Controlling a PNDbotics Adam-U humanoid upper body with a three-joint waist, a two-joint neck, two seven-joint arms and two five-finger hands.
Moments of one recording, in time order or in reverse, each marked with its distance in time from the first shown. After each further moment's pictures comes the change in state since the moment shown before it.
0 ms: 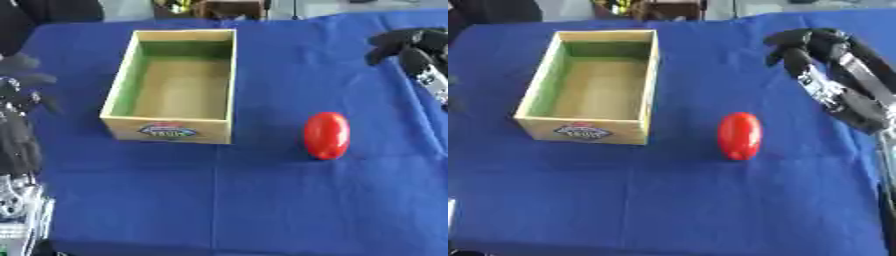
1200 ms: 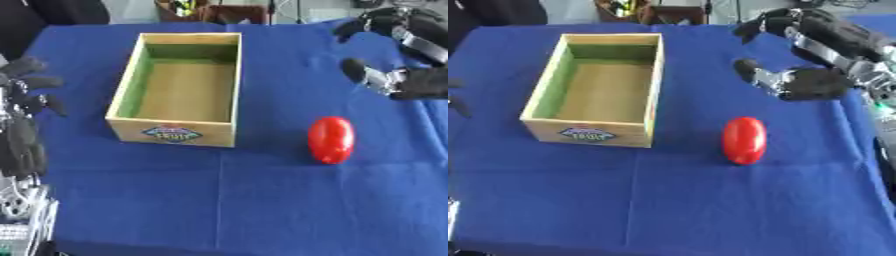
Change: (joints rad) left arm -0.001 0.000 -0.012 0.000 0.005 0.005 -0.012; right arm -0.278 -0.189 0.193 0.205 0.352 -0.084 0.104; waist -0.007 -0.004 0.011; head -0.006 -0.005
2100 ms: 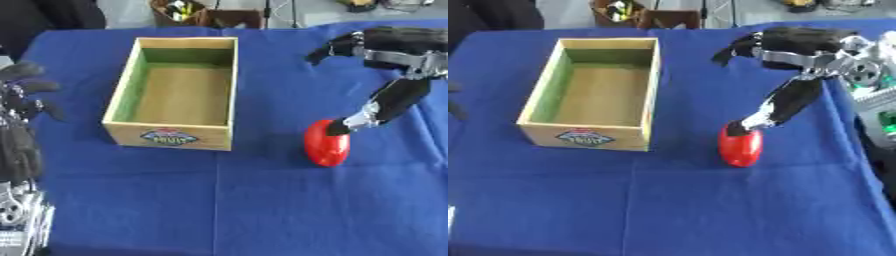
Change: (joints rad) left arm -0.001 0.000 0.000 0.000 0.004 0.000 -0.002; right arm -0.076 -0.053 0.061 0.044 -0.065 0.061 0.279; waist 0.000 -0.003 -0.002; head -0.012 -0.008
